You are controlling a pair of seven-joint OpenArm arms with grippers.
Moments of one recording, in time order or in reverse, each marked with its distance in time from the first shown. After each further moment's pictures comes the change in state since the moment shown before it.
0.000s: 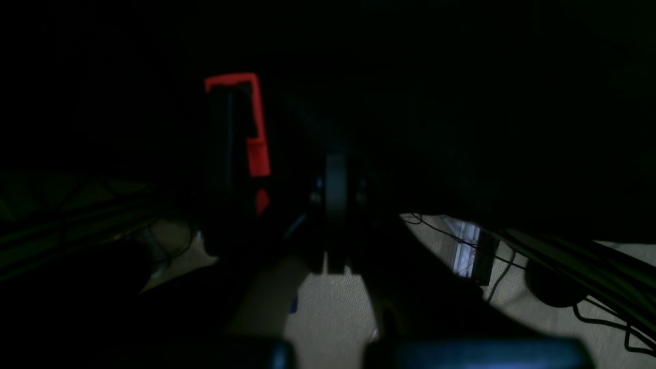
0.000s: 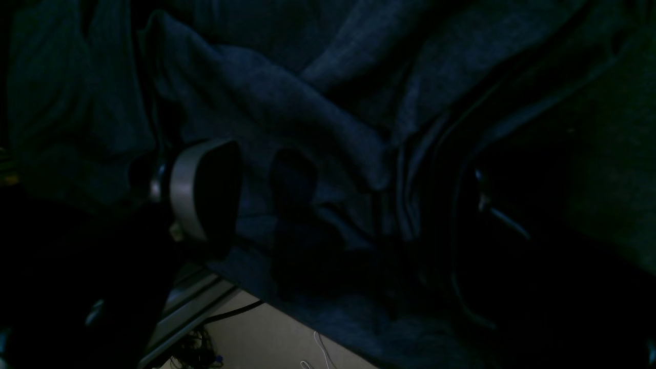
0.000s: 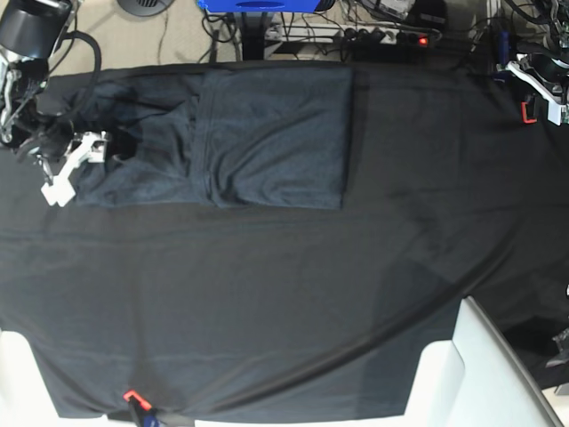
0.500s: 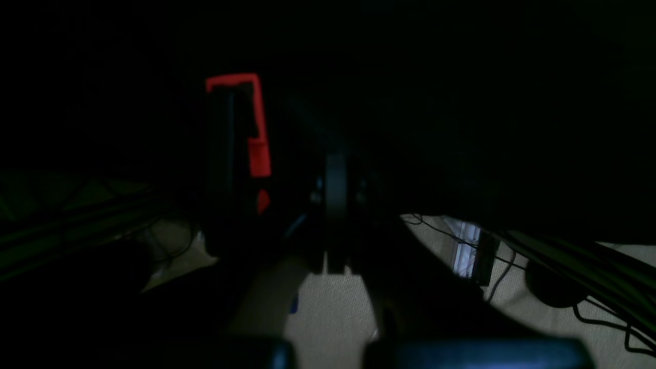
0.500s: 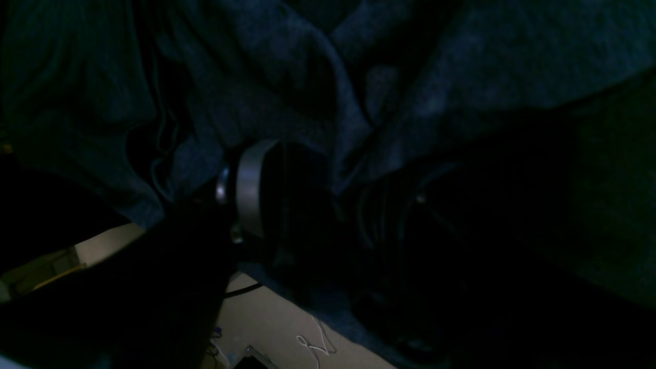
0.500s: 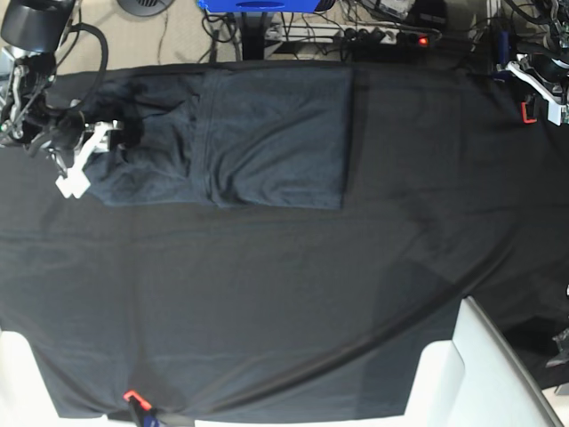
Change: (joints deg) left arm 0.0 0.0 0.0 0.0 0.0 0.0 0.0; right arm -0.7 0.0 -4.0 -0.1 0.0 -0.2 -0.8
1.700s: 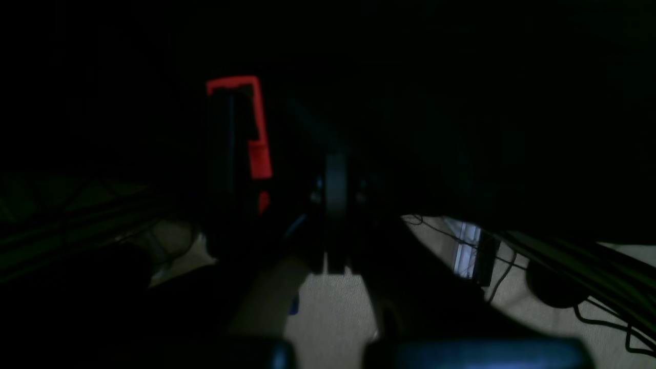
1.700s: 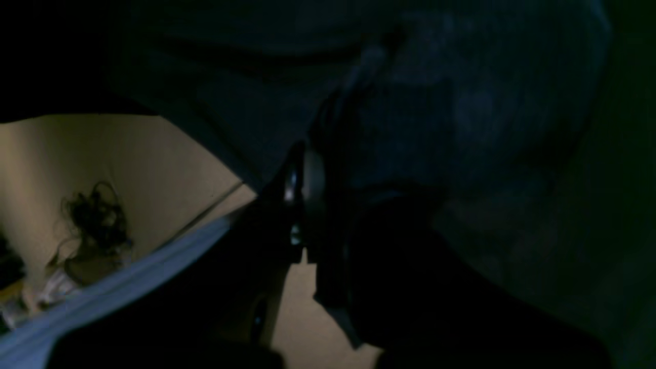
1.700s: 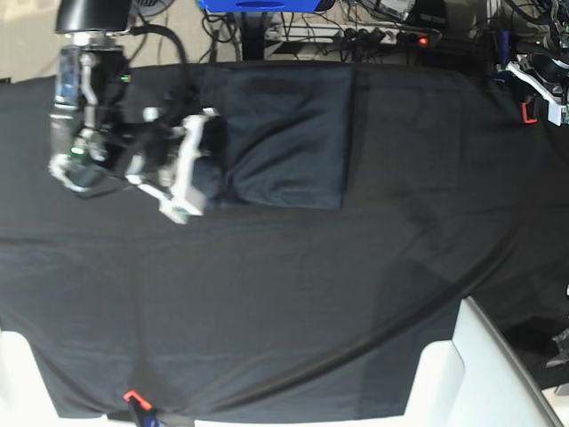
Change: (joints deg) left arm 0.0 0.0 0.0 0.2 0.0 0.0 0.0; right arm -1.2 -11.8 -22.3 29.7 -3.7 -7.9 -17.8
